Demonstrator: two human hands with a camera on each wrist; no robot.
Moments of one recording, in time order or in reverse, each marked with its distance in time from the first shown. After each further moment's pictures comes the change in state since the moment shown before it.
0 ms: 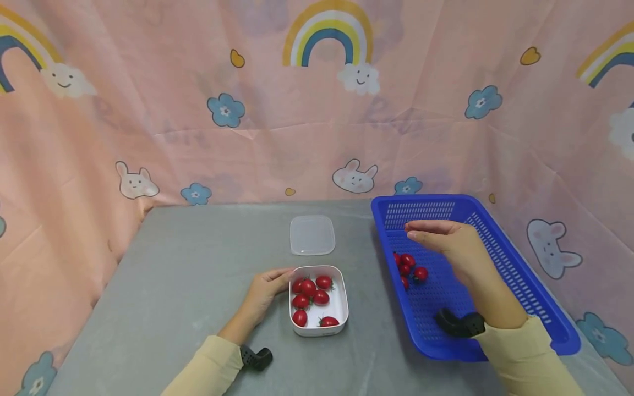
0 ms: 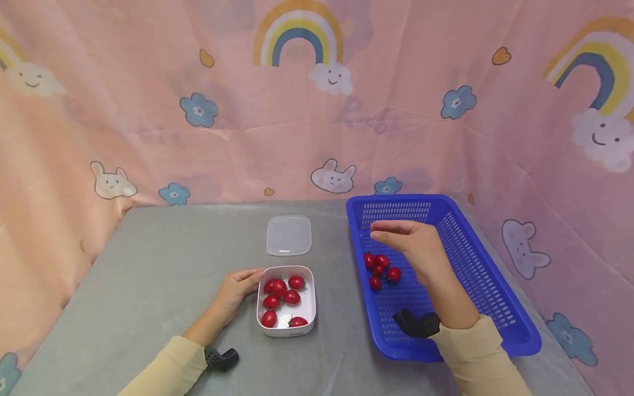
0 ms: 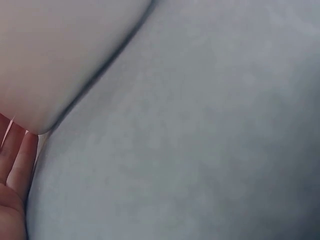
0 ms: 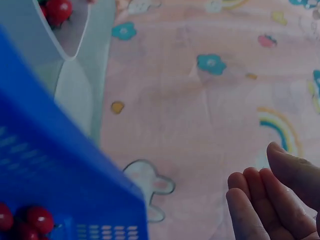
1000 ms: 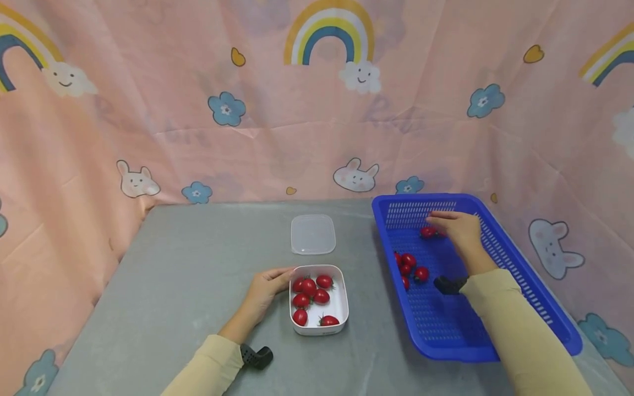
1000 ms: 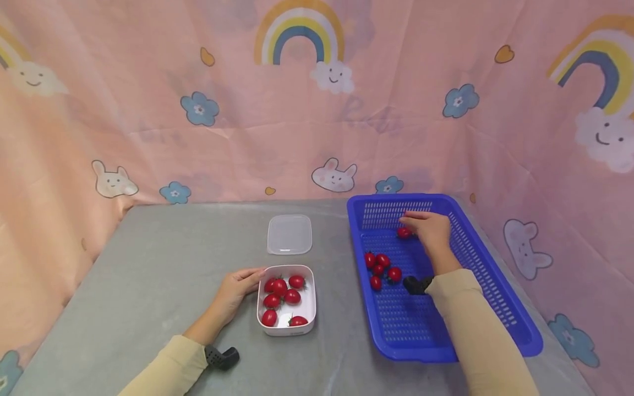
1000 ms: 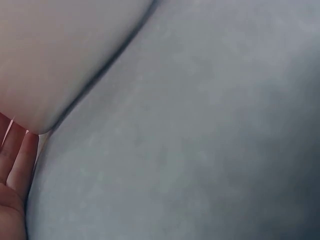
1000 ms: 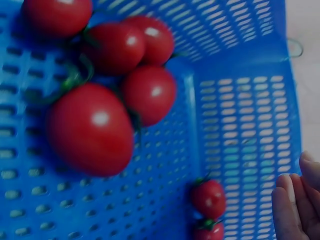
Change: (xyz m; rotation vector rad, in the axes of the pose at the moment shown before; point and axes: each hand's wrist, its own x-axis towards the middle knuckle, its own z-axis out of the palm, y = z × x) left_hand 0.000 0.001 -0.003 0.021 -0.015 -0.010; right_hand 0.097 0.079 -0.024 -0.079 0.289 0.129
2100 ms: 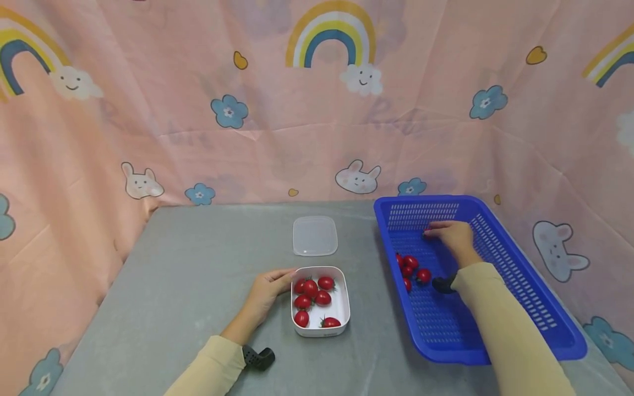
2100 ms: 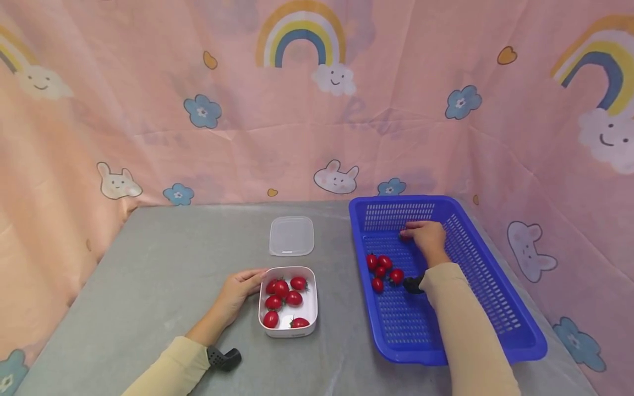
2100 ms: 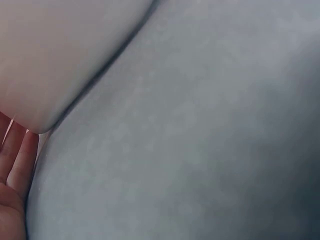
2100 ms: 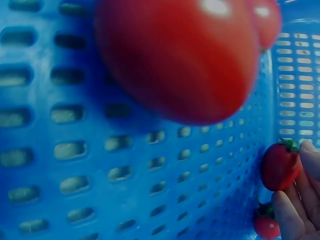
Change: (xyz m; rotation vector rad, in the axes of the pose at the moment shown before) left_hand -0.001 0.002 0.001 -0.003 0.012 0.002; right_hand 0.026 0.032 0.012 -0.137 -0.084 0.040
